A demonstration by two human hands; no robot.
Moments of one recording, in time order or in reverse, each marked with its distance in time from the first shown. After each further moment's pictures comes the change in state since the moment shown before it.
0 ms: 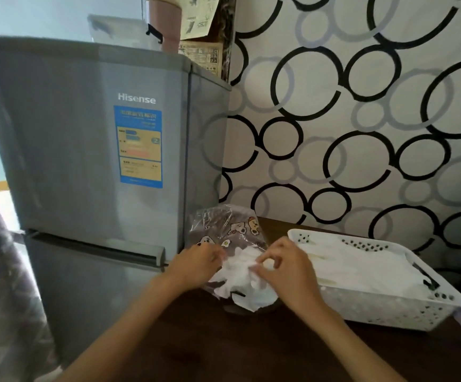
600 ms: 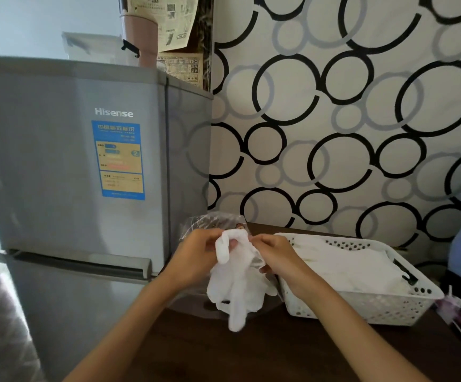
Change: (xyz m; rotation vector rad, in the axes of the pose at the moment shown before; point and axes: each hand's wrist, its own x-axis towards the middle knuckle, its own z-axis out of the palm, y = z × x) left_hand -0.004 0.043 -0.018 -0.504 0.233 0.311; right_hand 0.027 -0.018 -0.032 0.563 -0.289 0.456
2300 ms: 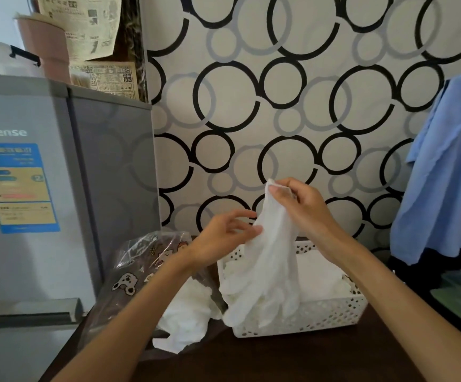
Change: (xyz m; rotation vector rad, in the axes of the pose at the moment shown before) left_hand 0.096 0.073 0.089 -0.260 -0.309 -0.104; right_hand -0.005 -0.021 -0.147 0.014 0.303 -0.414
